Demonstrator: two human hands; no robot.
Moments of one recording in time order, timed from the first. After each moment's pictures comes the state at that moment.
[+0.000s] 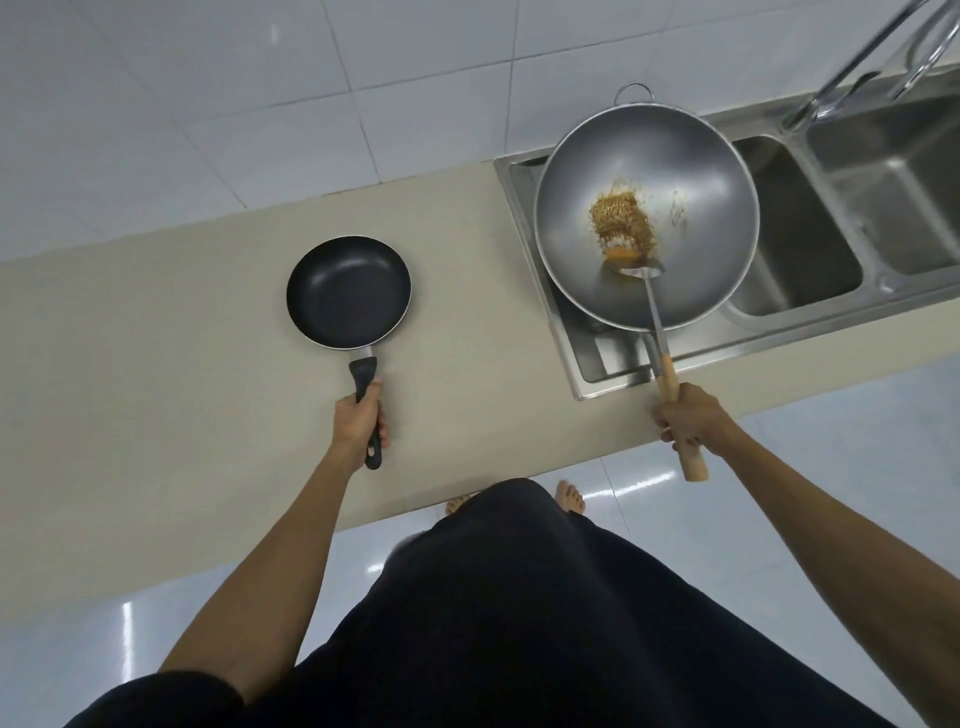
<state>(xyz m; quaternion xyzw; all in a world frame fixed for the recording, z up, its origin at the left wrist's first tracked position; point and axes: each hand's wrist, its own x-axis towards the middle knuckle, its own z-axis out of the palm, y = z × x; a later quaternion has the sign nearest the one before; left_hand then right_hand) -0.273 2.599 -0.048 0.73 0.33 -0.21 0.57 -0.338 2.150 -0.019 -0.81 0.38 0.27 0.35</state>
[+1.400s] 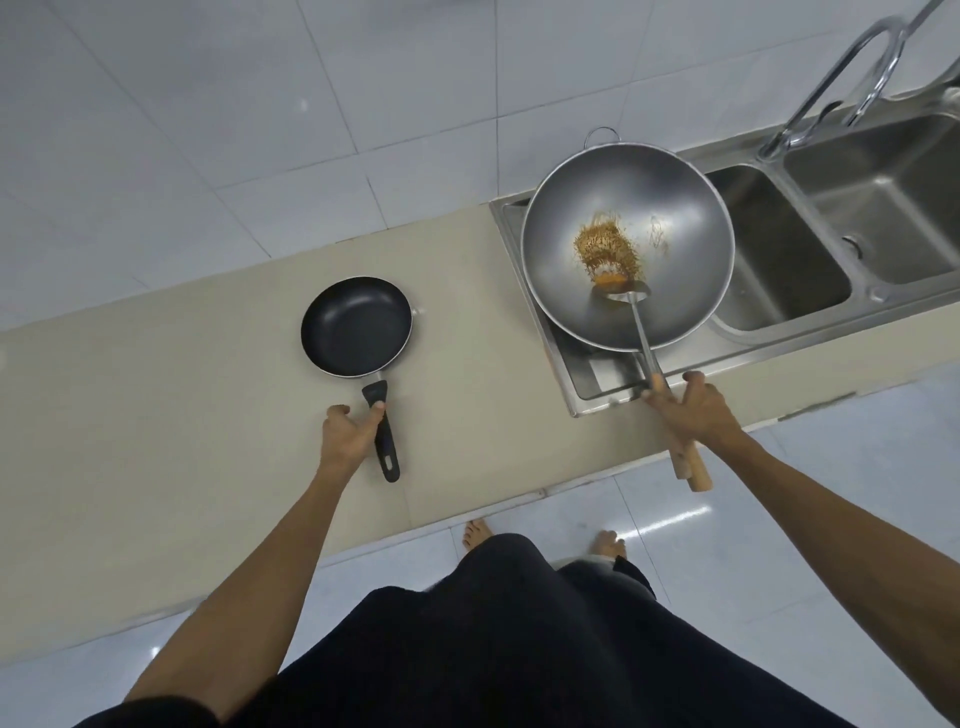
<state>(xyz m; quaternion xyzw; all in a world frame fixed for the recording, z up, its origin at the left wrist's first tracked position) -0.278 2.606 -0.006 0.85 0.29 -0.18 0.41 -0.340 2.132 -0.008 -0.87 0.32 0.20 0.31</state>
